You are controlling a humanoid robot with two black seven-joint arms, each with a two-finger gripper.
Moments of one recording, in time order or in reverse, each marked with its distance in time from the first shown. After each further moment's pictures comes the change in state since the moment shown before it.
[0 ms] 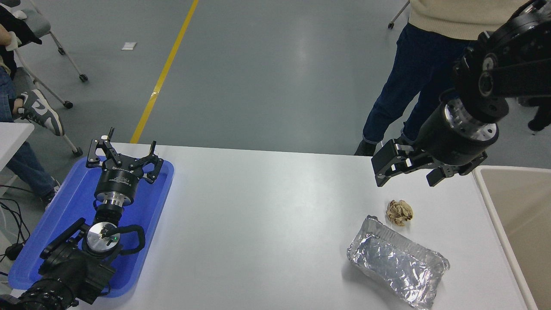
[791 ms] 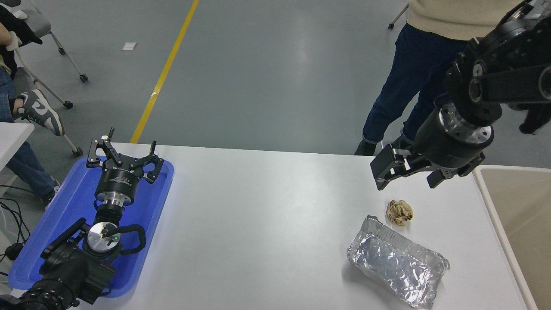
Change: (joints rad) left arm 0.000 -0.003 -0.003 0.000 0.000 0.000 0.000; right arm -0.035 0.013 -0.008 -0.007 -0.004 -0.013 -0.001
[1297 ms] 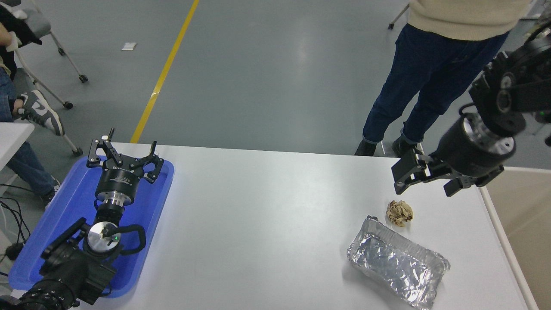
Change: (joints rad) left arm 0.000 0.000 0.001 0.000 0.000 0.000 0.000; right arm -0.146 -0.215 -0.027 -0.007 -0.116 -0.099 -0.003
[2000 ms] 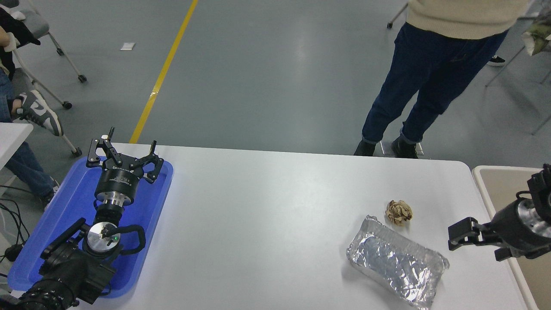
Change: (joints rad) left arm 0.000 0.003 0.001 0.000 0.000 0.000 0.001; right arm -0.508 -0.302 0.088 -0.097 -0.154 -0.265 -0.076
